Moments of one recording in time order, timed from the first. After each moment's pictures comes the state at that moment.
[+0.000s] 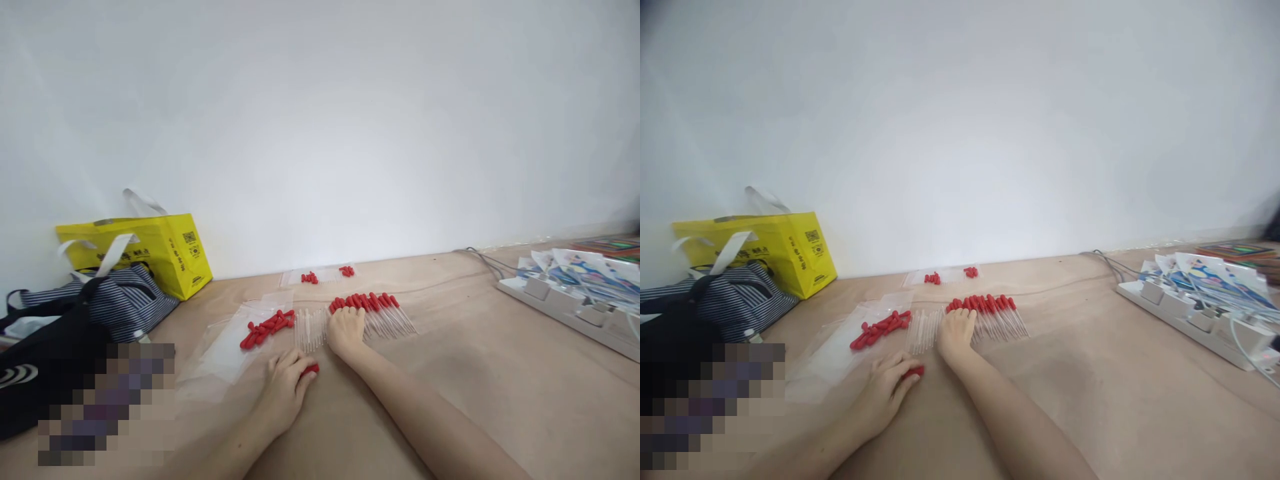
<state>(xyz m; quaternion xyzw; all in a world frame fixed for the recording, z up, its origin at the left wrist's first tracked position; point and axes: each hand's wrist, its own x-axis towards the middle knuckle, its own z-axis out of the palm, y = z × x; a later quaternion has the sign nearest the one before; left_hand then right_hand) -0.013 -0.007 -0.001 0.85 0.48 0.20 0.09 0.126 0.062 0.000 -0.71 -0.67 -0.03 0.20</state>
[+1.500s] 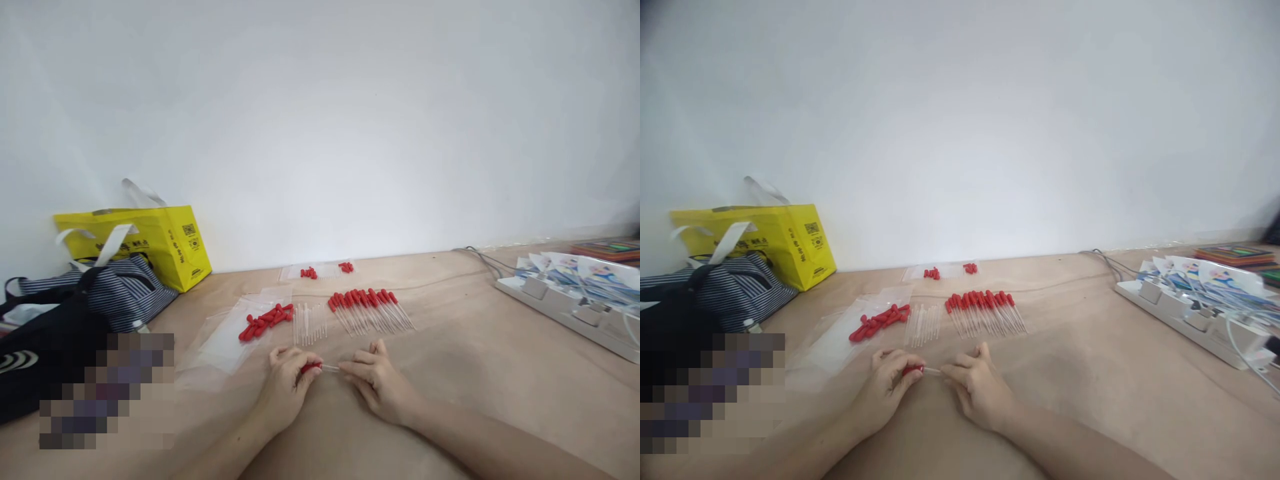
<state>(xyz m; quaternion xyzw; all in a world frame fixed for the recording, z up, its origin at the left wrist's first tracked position) -0.010 -0.011 -0.008 0.84 0.46 0.26 0.11 0.191 -0.033 -0.021 -0.40 -0.87 0.06 0.29</state>
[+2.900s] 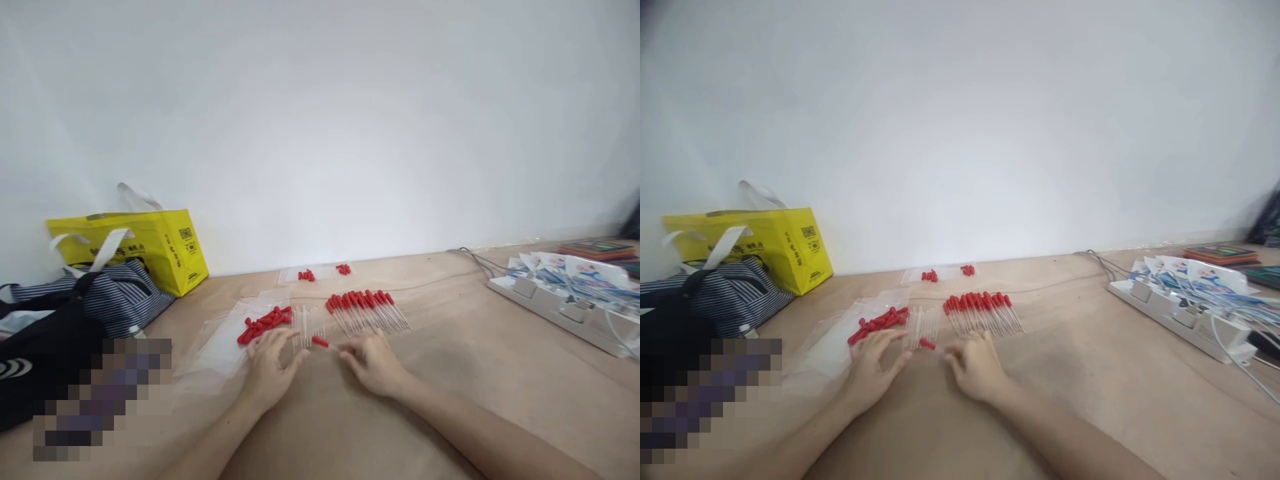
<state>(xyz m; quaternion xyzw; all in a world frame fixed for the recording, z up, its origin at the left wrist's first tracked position) -0.029 0.009 0.002 0.80 0.52 0.29 -0.03 0.186 -0.014 -0.004 -0.53 -0.80 0.09 0.27</state>
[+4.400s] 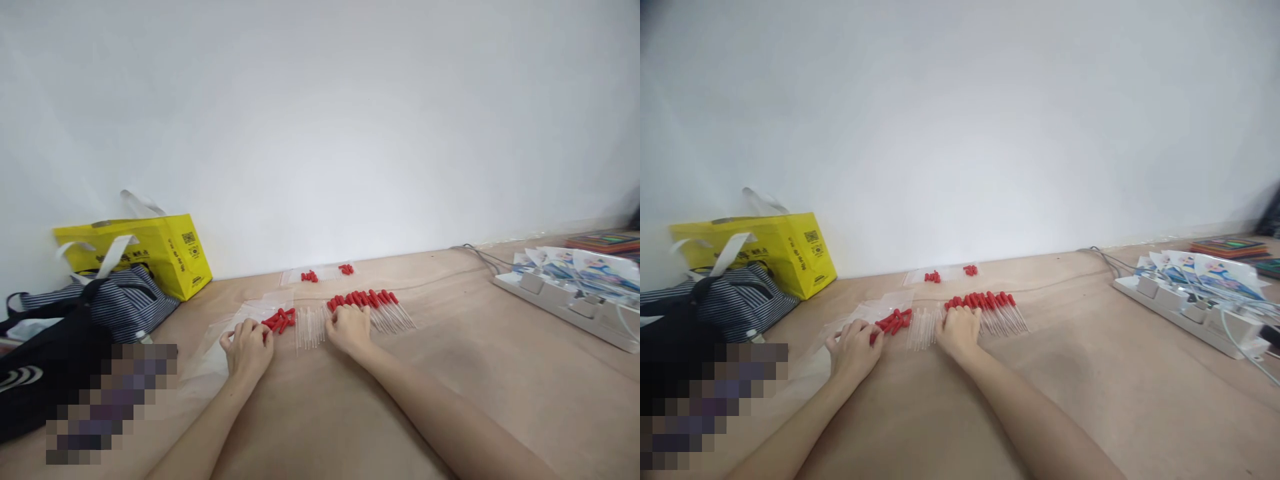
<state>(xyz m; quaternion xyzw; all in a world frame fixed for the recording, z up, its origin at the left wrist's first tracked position) -0.061 0.045 0.006 0.70 0.65 0.21 -0.21 0.136 0.043 0.008 -0.70 -0.67 0.00 0.24</state>
